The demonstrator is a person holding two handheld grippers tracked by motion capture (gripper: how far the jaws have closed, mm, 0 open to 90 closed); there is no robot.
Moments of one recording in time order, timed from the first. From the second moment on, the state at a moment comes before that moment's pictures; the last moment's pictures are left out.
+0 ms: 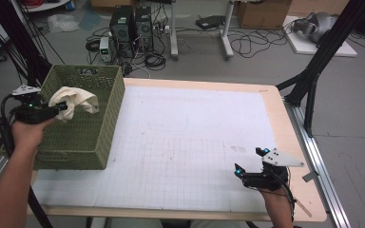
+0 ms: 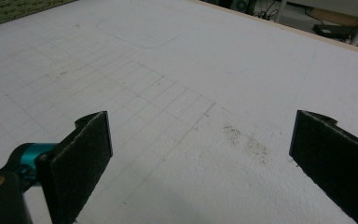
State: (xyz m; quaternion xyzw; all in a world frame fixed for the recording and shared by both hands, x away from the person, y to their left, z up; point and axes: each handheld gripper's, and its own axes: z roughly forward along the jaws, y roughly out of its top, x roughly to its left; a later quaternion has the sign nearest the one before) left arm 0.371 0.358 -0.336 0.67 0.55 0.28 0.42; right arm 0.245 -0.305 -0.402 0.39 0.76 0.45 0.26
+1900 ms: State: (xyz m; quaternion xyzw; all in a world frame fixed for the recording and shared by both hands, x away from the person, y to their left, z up) left arm 0.305 0.202 -0.270 0.68 0.26 0.23 0.64; right arm 0.245 -0.305 -0.400 0.39 0.75 0.46 0.26
